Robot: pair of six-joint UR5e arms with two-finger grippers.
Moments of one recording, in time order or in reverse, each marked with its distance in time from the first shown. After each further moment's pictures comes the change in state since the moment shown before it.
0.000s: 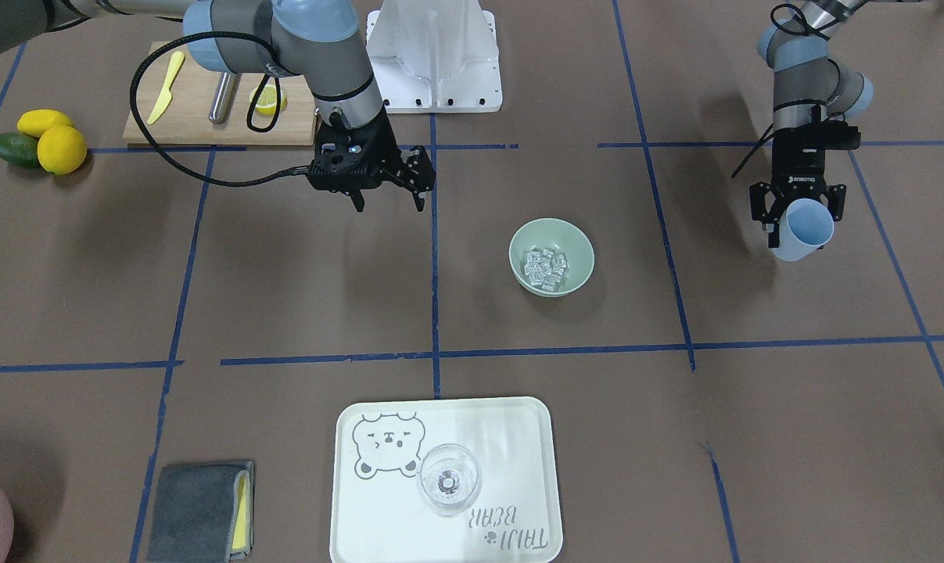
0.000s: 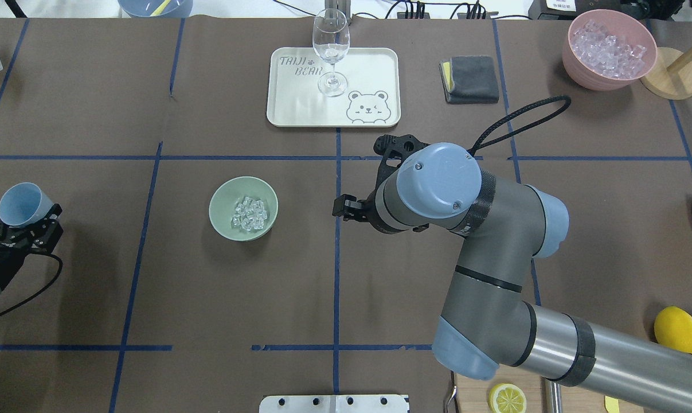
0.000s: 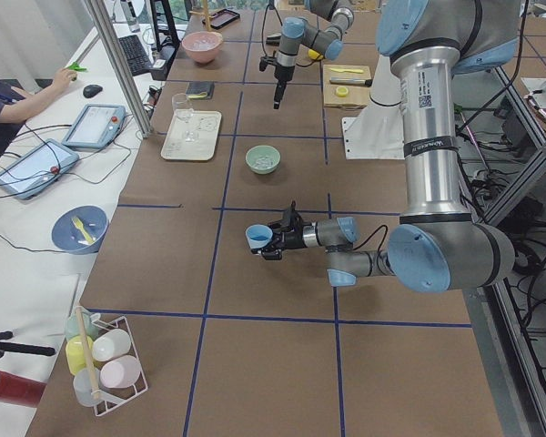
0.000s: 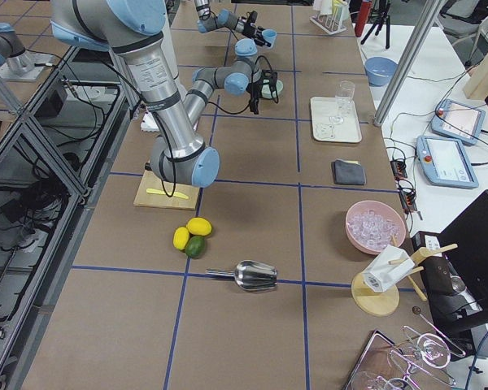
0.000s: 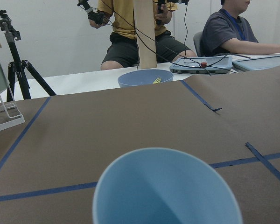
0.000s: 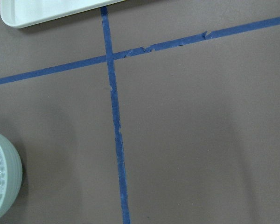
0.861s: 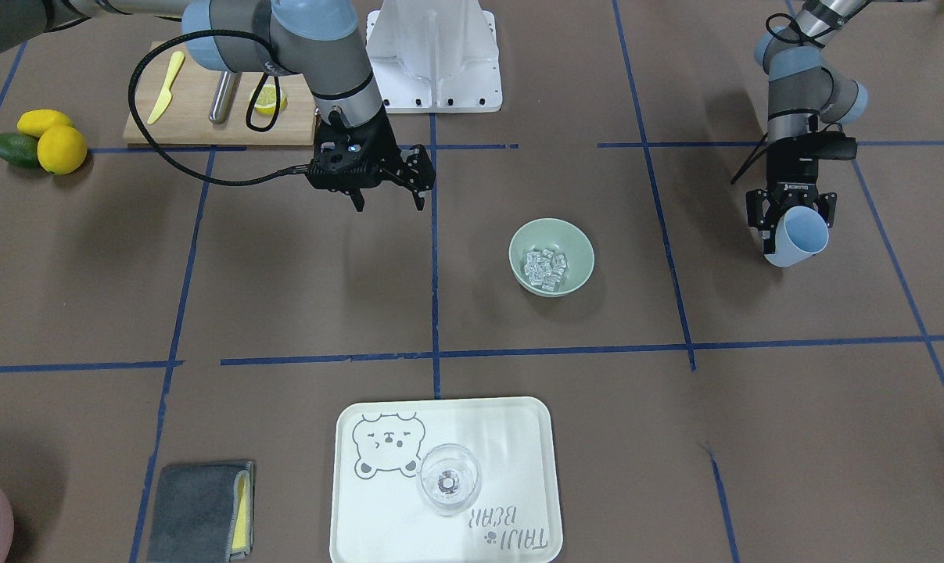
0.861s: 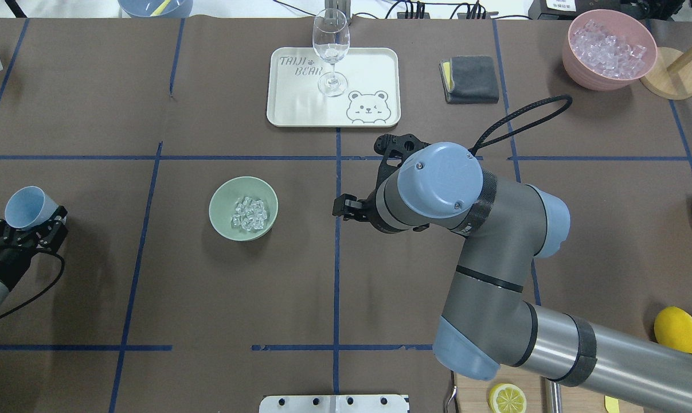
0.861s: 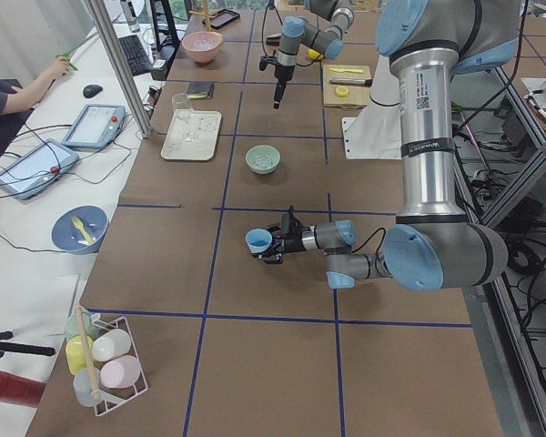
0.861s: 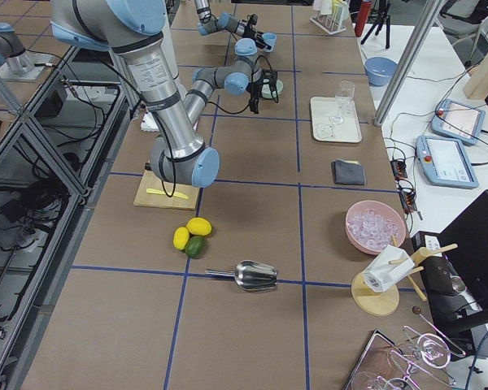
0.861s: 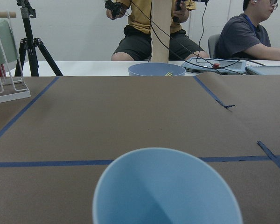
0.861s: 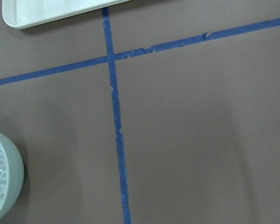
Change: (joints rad) left arm 0.005 -0.022 0.036 -0.002 -0.010 -0.111; right arm 0.001 -0.001 0.004 0.000 0.000 -0.001
